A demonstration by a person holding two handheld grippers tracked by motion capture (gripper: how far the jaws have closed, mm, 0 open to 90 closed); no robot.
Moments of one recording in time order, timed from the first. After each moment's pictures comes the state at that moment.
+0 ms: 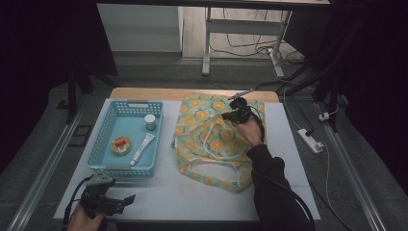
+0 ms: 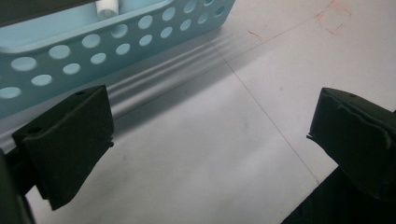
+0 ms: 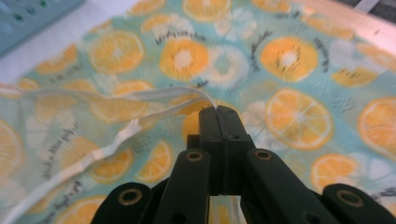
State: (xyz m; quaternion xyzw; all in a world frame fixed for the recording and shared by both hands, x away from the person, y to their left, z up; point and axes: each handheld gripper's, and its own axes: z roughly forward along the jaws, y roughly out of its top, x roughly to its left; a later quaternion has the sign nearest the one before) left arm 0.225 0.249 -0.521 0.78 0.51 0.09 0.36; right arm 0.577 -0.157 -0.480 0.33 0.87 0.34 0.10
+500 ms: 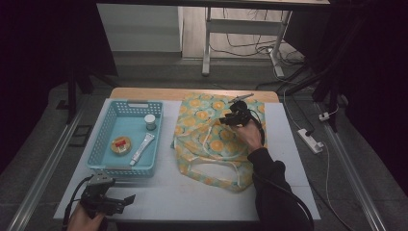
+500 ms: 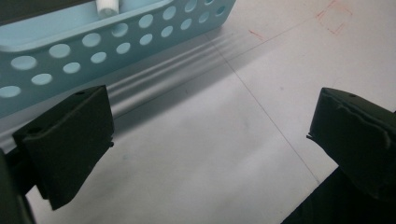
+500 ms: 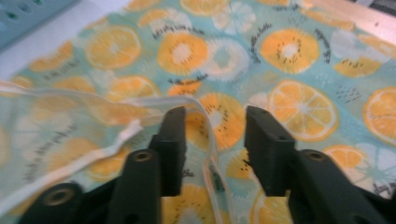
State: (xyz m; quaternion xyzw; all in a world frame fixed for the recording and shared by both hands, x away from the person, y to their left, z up) left arm 0.225 0.248 -0.521 0.78 0.51 0.09 0.35; right arm 0.571 -0.159 -0.486 0.33 0.87 0.35 0.11
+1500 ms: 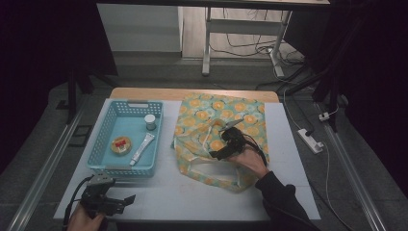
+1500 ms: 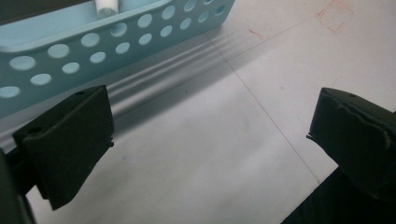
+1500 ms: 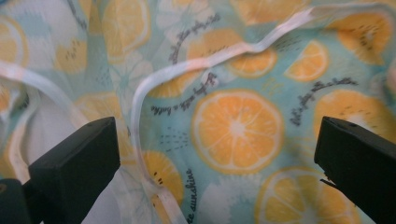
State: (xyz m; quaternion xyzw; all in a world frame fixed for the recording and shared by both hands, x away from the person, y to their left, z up) left arm 0.225 0.248 -0.521 0.78 0.51 0.09 0.35; right arm 0.478 -0.146 -0.513 0.26 0.91 0.32 0.06
